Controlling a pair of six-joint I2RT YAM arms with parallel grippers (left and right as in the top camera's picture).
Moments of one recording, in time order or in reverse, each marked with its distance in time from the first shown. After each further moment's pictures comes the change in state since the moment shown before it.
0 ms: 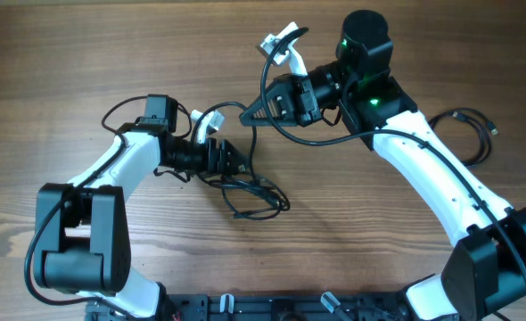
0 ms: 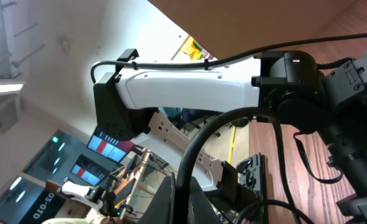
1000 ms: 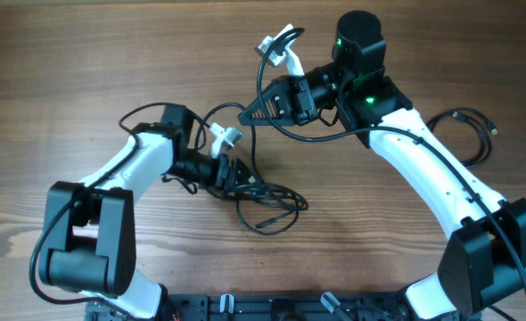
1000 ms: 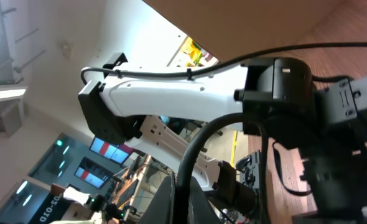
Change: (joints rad) left arm -0.093 0.000 0.000 -0.211 0.108 0.195; right arm 0.000 0.029 0.000 -0.022 0.000 -0.014
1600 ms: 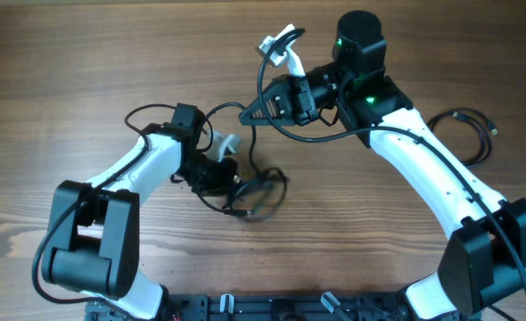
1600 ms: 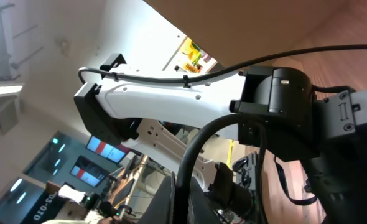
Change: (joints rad) left arm -0.044 0.000 0.000 0.059 -0.390 -0.258; right arm -0.006 0.000 0.000 -0.002 0.000 -0.032
